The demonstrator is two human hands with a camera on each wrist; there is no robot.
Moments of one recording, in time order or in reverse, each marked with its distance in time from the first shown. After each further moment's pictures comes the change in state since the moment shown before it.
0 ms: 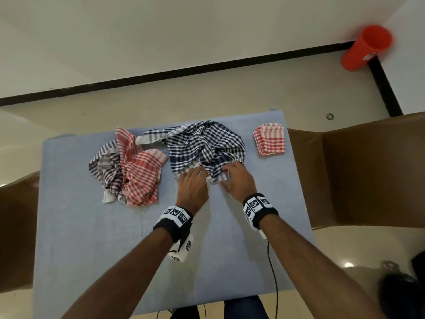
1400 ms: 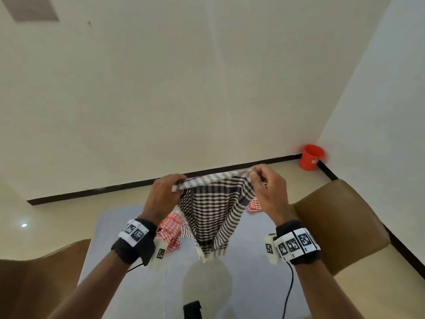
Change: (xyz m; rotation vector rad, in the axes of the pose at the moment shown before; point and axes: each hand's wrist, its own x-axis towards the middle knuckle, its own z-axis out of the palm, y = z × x) left_hand -0.167 -0.016 -0.324 -0.351 0.624 0.351; right_hand -0.250 -0.173 -0.268 0.436 0.782 -0.334
